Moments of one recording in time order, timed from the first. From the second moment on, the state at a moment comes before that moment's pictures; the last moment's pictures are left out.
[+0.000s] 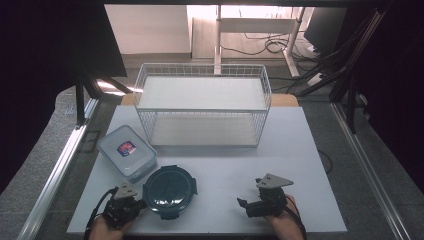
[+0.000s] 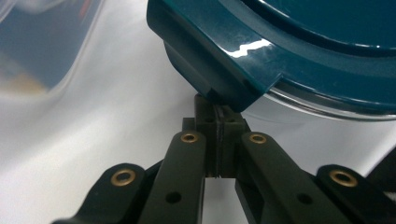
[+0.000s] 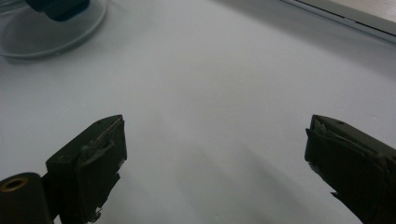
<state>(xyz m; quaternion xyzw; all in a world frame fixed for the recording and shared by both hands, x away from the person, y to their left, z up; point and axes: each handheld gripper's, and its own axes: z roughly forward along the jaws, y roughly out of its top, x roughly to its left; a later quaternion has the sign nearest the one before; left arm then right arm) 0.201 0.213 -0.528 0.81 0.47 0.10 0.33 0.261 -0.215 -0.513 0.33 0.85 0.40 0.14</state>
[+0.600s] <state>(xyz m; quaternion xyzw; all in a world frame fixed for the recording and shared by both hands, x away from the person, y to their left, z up) 0.246 0.138 -0.526 0.84 0.41 0.07 0.34 0.254 -0.209 -0.488 0.34 0.84 0.41 0.11</state>
